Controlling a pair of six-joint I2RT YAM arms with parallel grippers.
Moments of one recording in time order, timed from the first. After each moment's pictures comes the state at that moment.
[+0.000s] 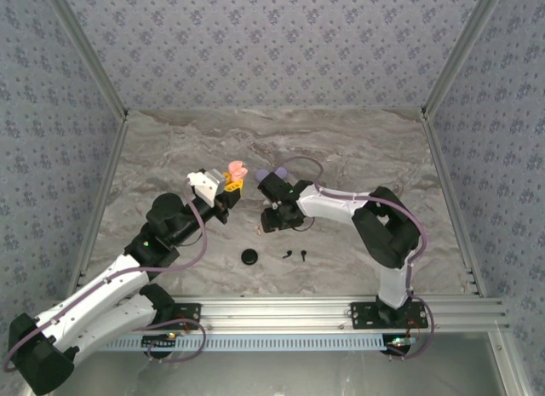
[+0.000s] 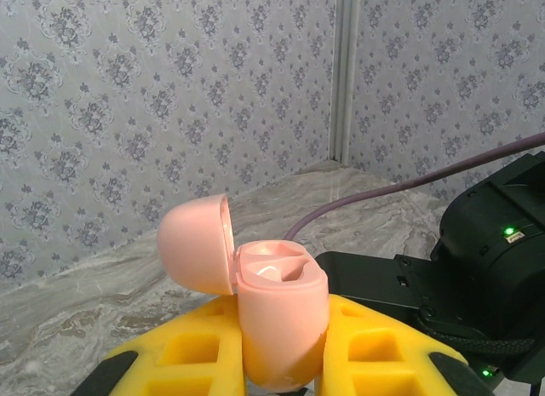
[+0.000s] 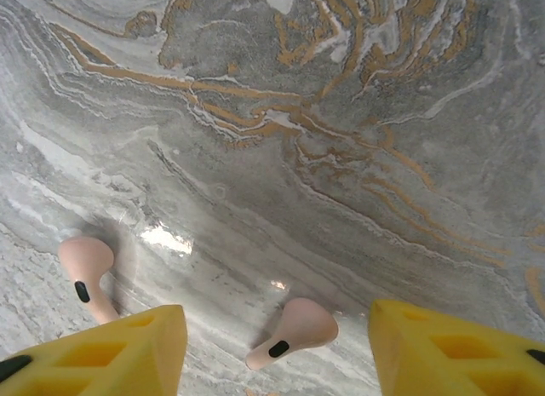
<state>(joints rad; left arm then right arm) -0.72 0.77 0.58 0.19 0.04 0.00 0.83 1.89 1.23 -0.60 -0.02 0.54</state>
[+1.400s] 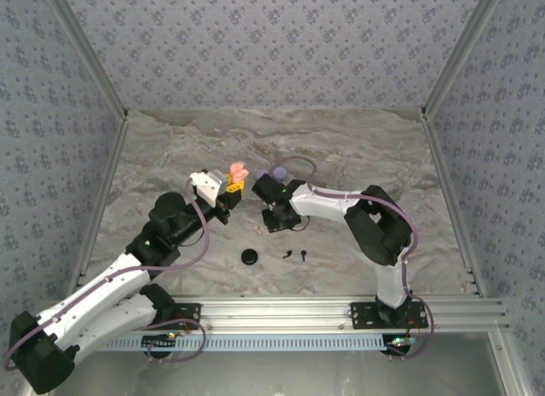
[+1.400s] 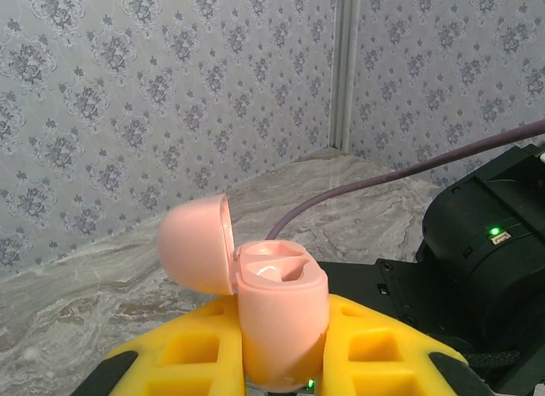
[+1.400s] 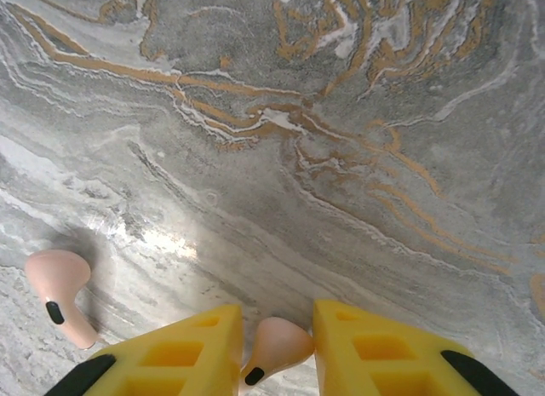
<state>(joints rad) -0.72 0.79 0.58 0.18 0.04 0.00 0.86 1.94 1.29 -0.68 0.03 0.53</state>
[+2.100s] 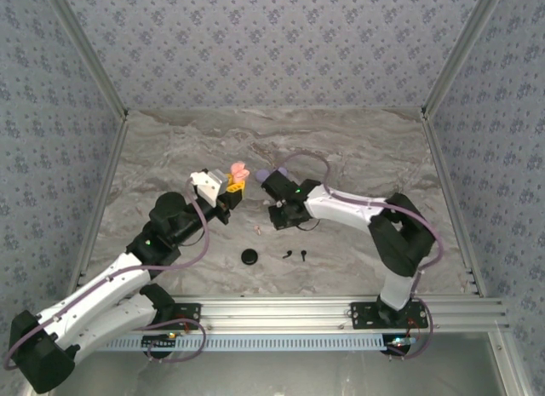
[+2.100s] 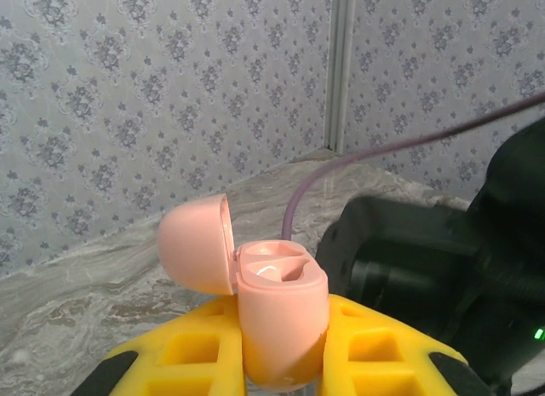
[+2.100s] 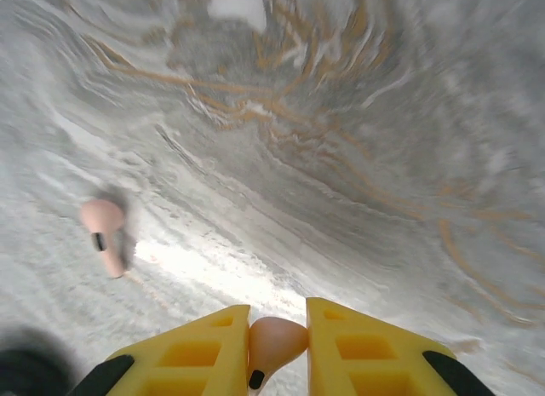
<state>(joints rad) -0.72 0.80 0.58 0.19 0.06 -0.01 0.83 1.74 1.20 -0.65 0.05 0.51</state>
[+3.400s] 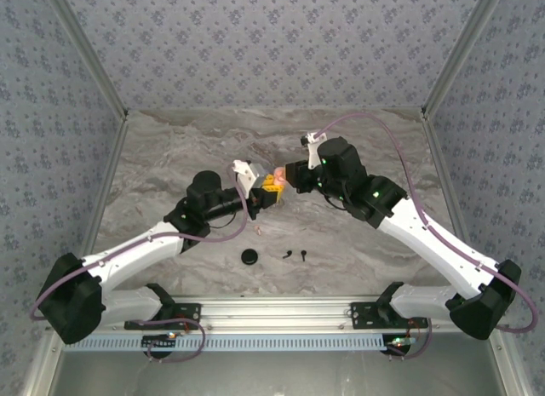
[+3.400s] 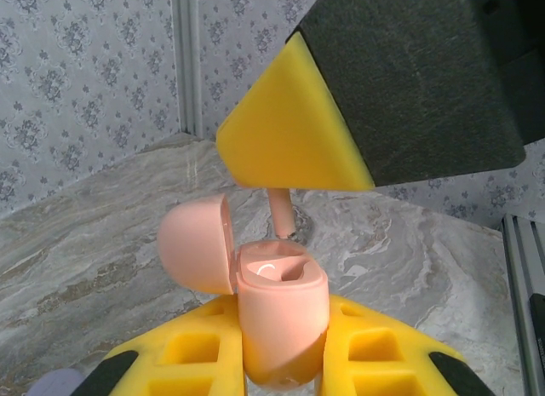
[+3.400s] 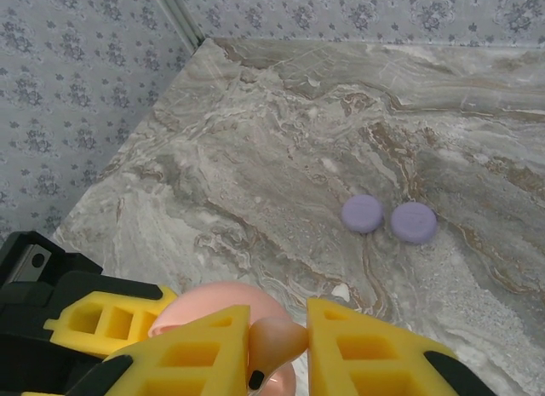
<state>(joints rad) -0.76 1.19 0.72 0.39 0.40 -0.06 0.77 1.21 1.24 -0.51 0.04 0.39</state>
